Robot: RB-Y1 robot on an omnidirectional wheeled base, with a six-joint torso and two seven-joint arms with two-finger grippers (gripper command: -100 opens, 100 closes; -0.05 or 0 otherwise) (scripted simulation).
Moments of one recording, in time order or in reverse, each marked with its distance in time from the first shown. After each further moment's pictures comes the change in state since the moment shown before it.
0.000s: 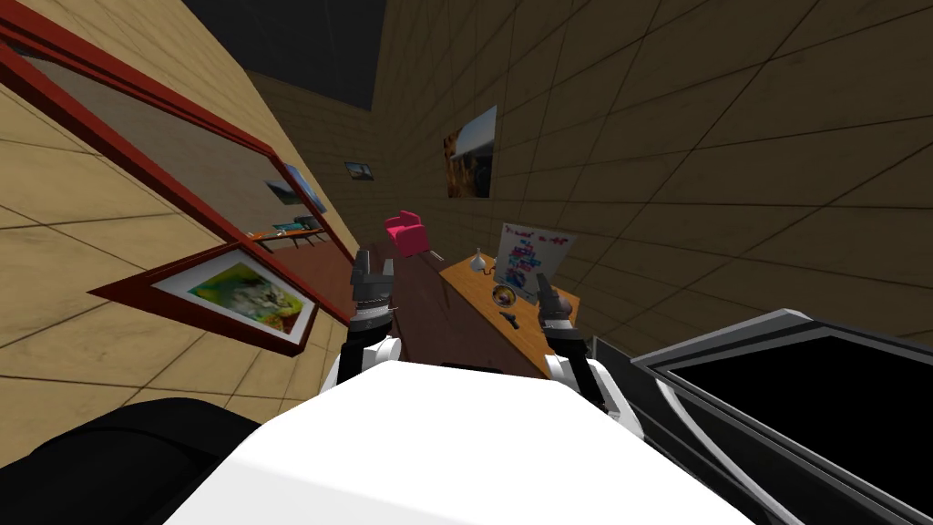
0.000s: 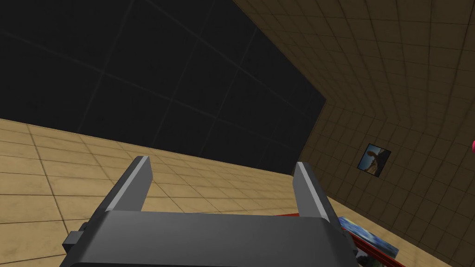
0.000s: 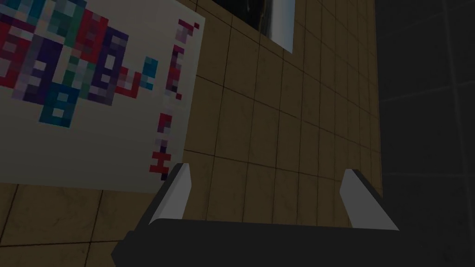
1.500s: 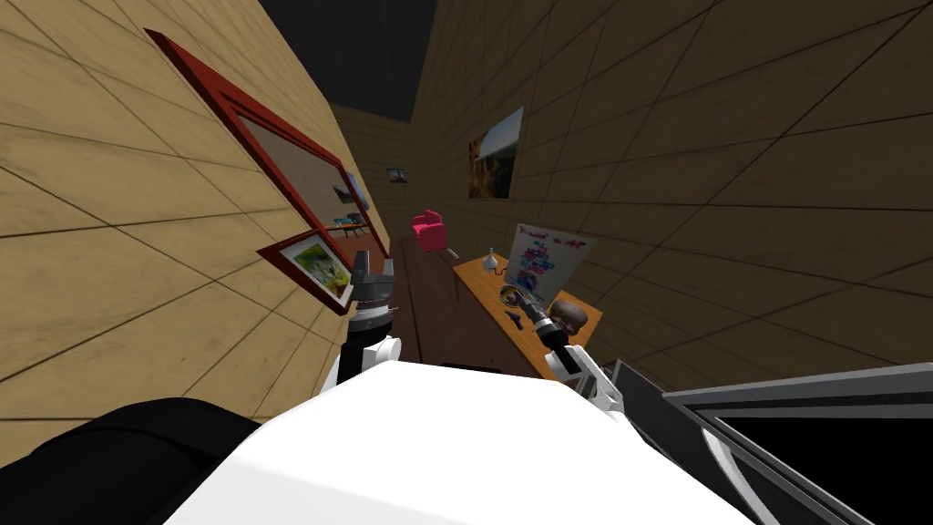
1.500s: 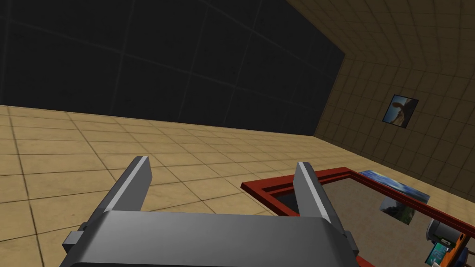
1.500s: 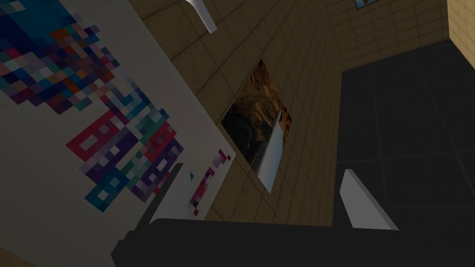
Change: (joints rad) left arm 0.000 0.000 0.000 0.000 0.000 0.000 0.000; right arm -0.184 -0.234 0.092 0.412 0.174 0.070 0.184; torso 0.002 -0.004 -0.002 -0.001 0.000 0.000
